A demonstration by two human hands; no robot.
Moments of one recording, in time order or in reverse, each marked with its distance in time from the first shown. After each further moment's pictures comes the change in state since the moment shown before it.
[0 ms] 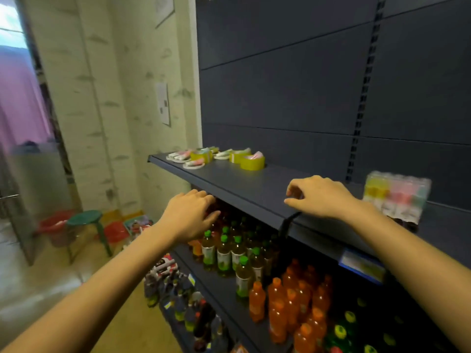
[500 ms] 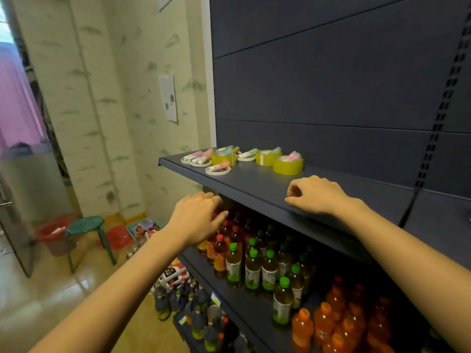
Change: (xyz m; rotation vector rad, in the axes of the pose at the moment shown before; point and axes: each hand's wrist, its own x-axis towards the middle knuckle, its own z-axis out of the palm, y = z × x) left_hand 0.059 -0.147 0.069 -0.062 0.000 0.001; right_hand 0.163 -0.083 0.072 0.048 -0.043 0.101
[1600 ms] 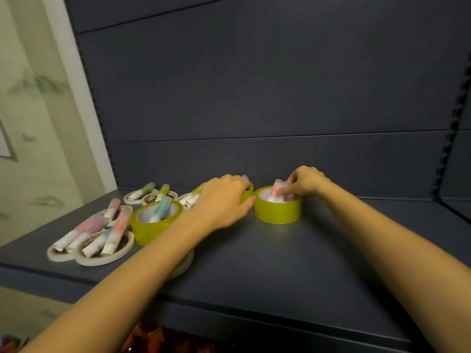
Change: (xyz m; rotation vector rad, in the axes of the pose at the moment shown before) left_hand 0.360 -0.054 0.123 -0.242 0.112 0.593; right_hand 0.277 0.084 0.047 0.233 0.095 0.843
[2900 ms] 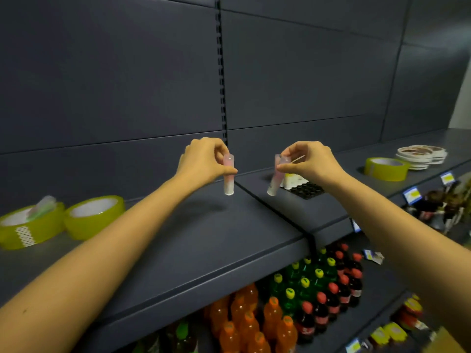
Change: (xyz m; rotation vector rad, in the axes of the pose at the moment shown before) left_hand 0.068 0.238 -0.052 -0.859 0.077 0.333; right_hand -0.249 0.188 -0.149 0.222 0.685 0.207
